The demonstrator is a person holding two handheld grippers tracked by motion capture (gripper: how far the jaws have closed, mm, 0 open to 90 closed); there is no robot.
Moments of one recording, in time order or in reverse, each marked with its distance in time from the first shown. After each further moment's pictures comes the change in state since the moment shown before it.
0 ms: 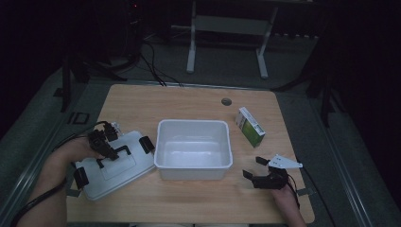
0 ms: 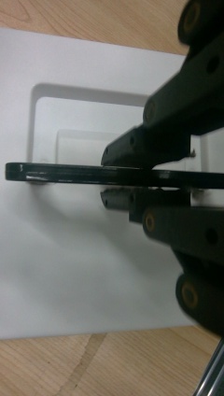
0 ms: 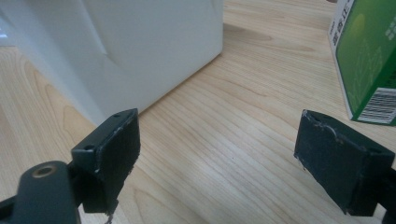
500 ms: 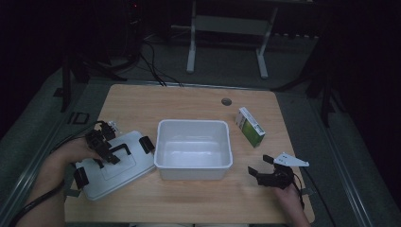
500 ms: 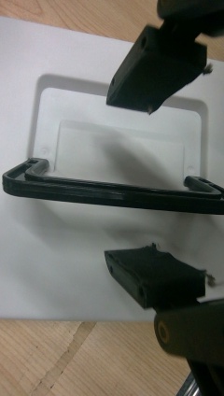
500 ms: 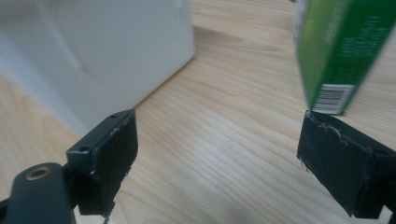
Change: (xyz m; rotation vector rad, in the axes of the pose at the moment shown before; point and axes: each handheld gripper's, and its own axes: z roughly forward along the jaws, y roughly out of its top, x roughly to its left) left arm 0.002 -0.005 -0.003 -0.024 0.019 -0.063; right arm -0.006 0.008 -0.014 0.006 -0.083 0.066
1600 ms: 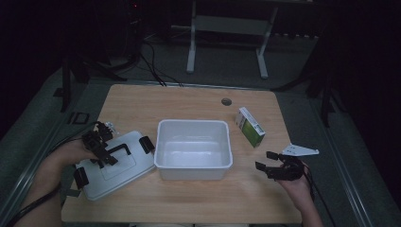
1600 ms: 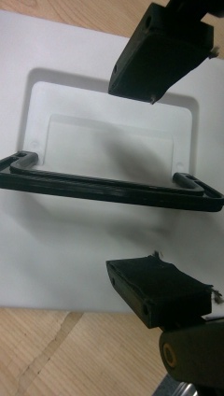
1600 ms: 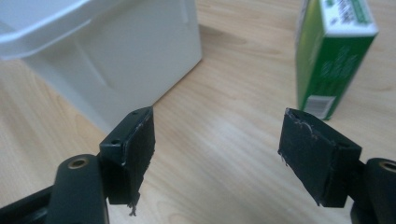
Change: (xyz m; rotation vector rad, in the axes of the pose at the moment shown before) left arm -0.003 -0.008 -0.005 -0.013 0.022 -0.004; right arm -0.012 0.039 -0.024 0.099 0.067 -0.012
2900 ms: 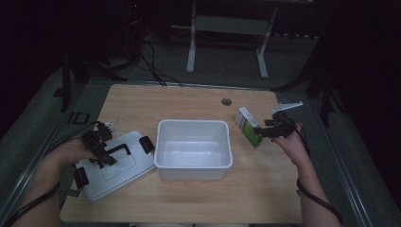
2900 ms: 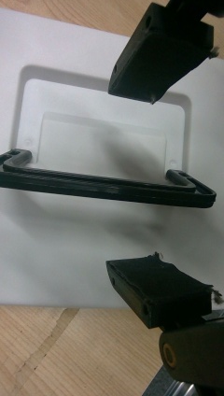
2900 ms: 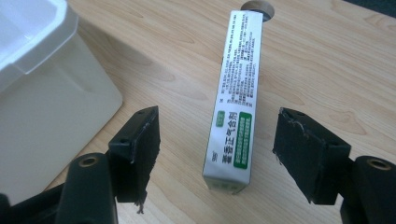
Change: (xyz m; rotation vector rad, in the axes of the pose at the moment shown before) left arm 0.001 0.000 0.000 0.026 0.008 0.008; right arm -0.059 0.105 0.049 0.211 -0.116 -0.019
